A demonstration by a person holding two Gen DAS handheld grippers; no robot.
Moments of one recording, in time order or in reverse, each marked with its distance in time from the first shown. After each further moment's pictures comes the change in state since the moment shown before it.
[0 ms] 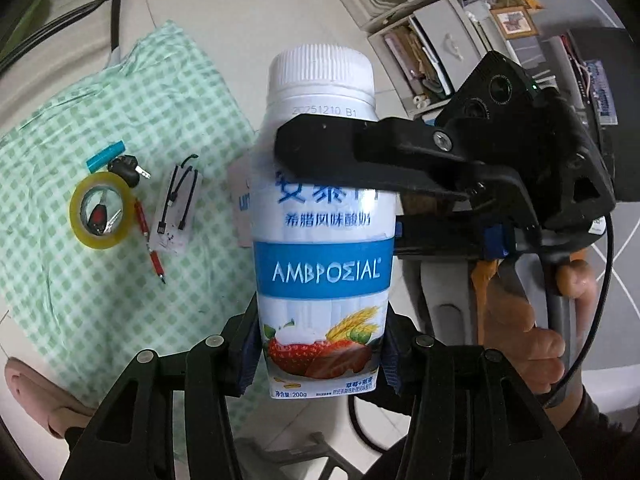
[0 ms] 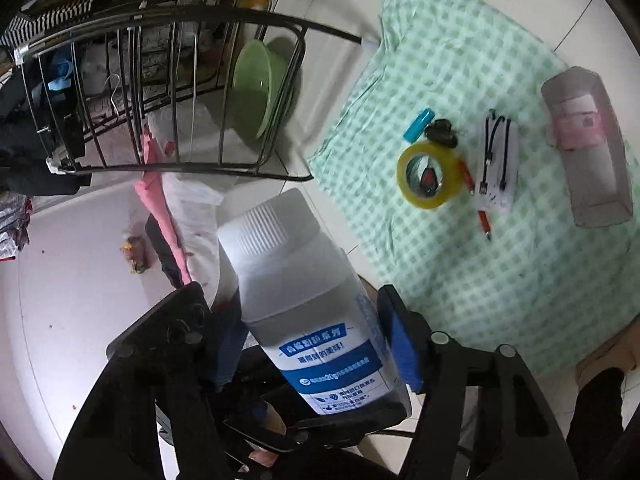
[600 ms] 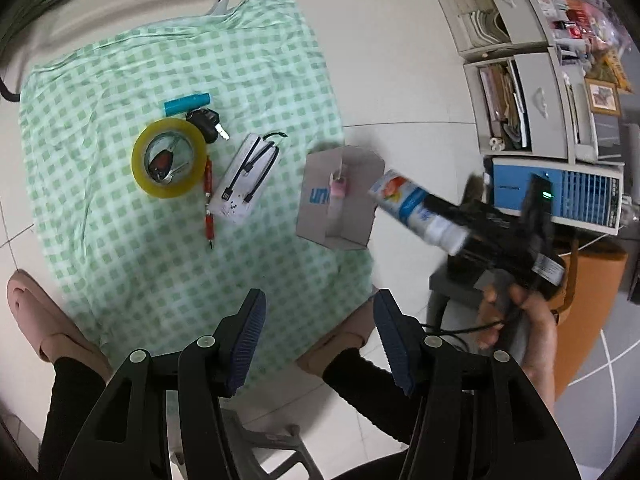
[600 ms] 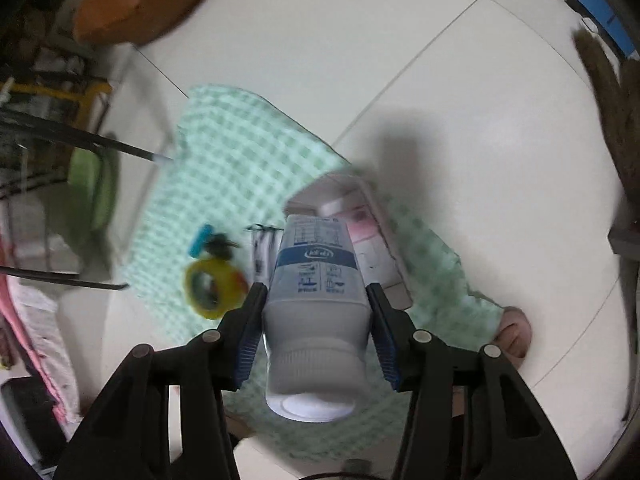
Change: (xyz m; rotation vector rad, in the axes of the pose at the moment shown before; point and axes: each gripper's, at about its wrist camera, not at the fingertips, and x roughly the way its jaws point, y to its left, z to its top) left arm -0.007 0.068 -0.009 -0.312 0.020 0.128; right arm -0.064 -0.089 0.047 0.113 -0.293 -0.651
